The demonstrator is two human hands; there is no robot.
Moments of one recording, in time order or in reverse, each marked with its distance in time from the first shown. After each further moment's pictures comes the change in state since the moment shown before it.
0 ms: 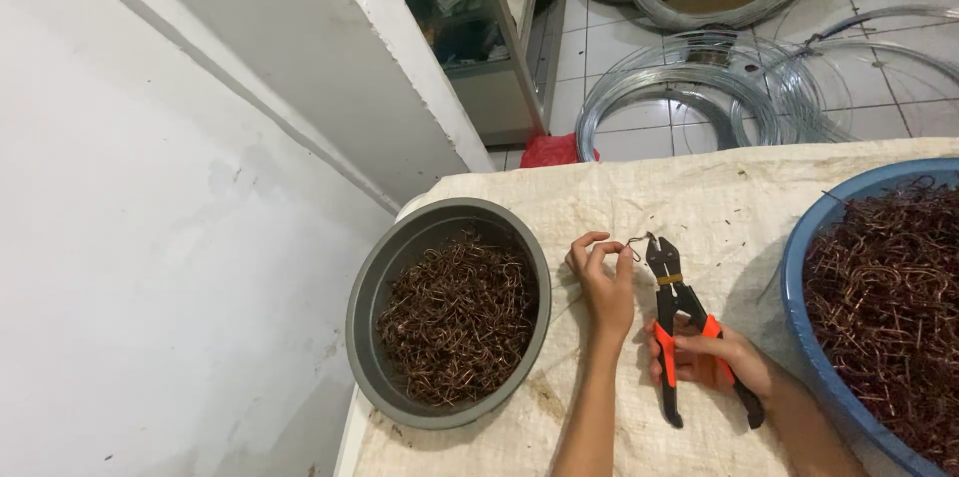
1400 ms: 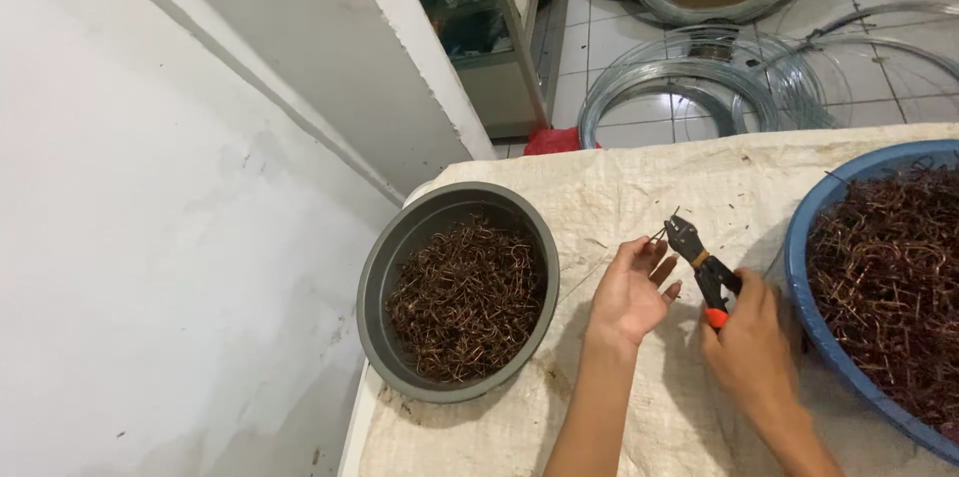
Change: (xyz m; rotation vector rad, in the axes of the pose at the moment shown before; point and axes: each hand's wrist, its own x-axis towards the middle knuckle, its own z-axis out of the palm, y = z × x) left_hand -0.015 0.032 -0.014 -1.037 -0.304 -1.159; right_hand -0.040 -0.006 0.087 -1.384 0.960 -0.311
